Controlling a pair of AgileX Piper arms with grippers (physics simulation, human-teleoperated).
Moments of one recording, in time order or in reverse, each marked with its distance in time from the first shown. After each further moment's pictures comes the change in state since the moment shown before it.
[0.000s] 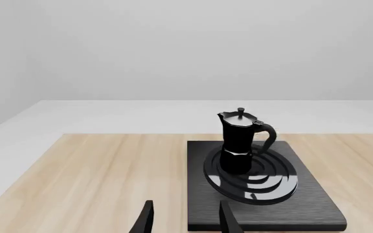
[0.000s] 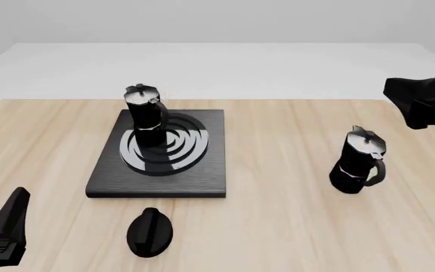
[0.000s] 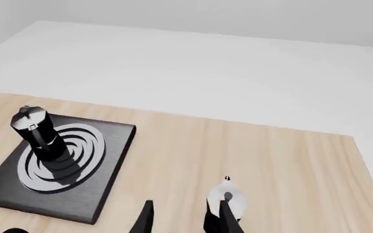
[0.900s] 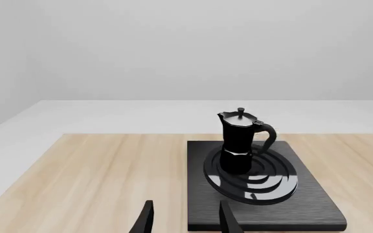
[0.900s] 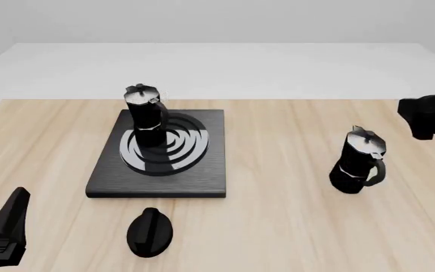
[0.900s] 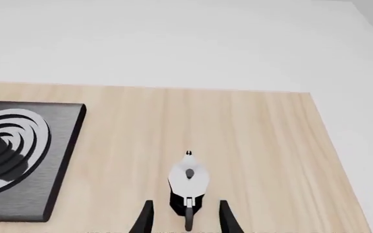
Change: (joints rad) left arm 0.000 0.000 0.000 0.000 0.000; right arm -0.188 0.078 0.039 0.025 -0.047
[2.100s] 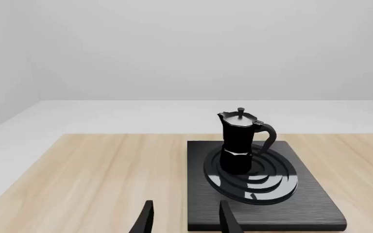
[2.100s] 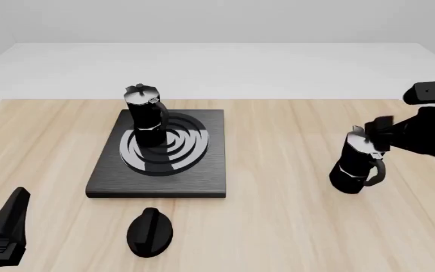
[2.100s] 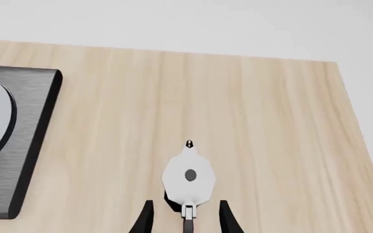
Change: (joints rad) left arm 0.000 0.000 0.000 0.000 0.000; right arm -0.009 0.291 0.056 -0.168 -0.033
